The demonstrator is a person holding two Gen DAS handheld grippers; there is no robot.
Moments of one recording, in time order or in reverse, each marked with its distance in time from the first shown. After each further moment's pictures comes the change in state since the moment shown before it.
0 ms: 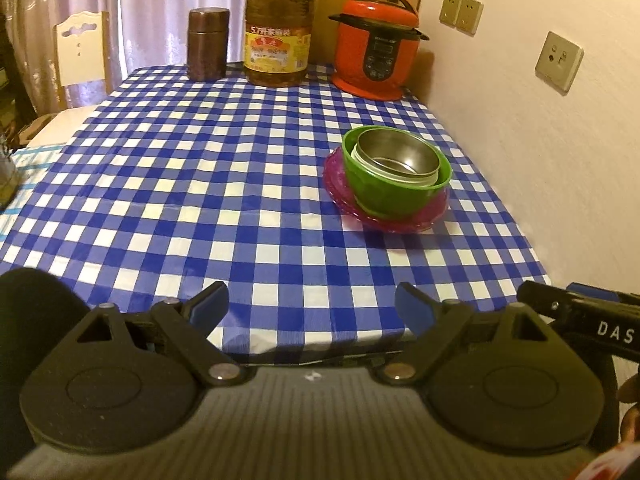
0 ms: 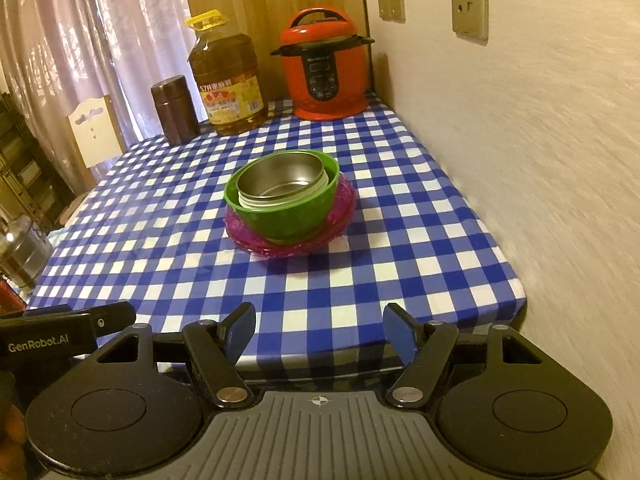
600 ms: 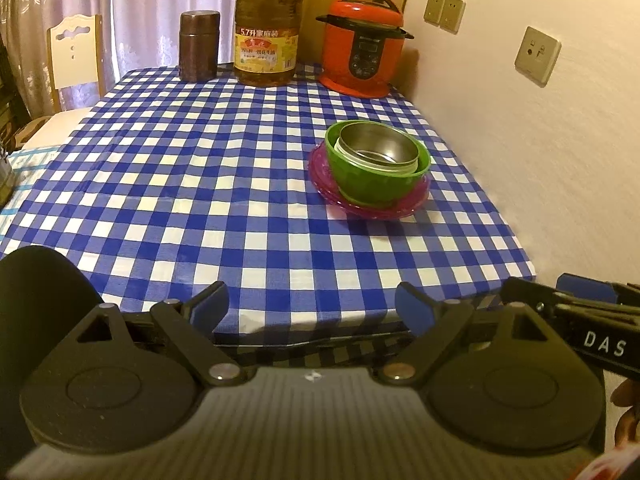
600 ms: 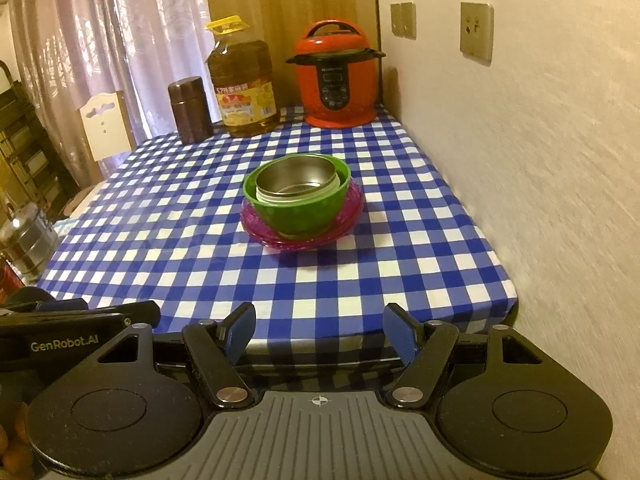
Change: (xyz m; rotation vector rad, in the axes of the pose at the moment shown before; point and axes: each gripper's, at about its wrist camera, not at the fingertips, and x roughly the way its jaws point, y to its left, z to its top) left arm -0.021 -0.009 -0.014 0.024 0.001 -0.028; right arm -0.028 0.015 -0.015 -0.056 -0.027 -0.005
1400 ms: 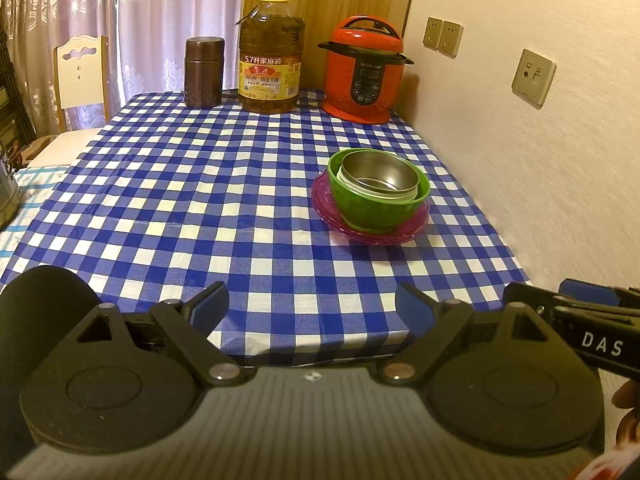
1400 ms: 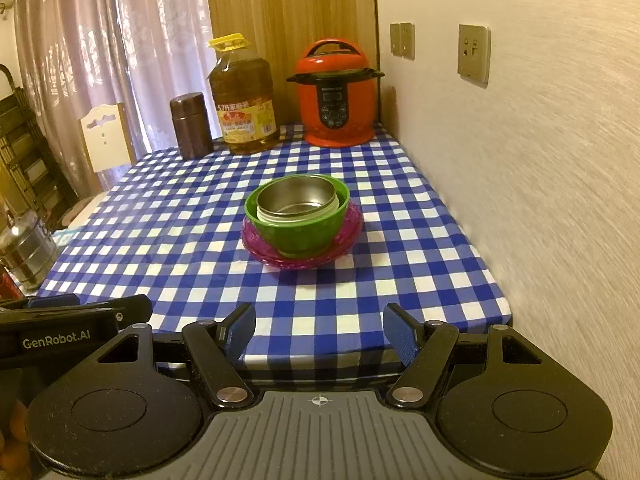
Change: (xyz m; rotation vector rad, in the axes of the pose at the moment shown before) left arm -0.012 0.001 0.005 0.005 -0.075 0.011; right arm -0.008 -0.002 0.005 -0.006 -0.050 -0.004
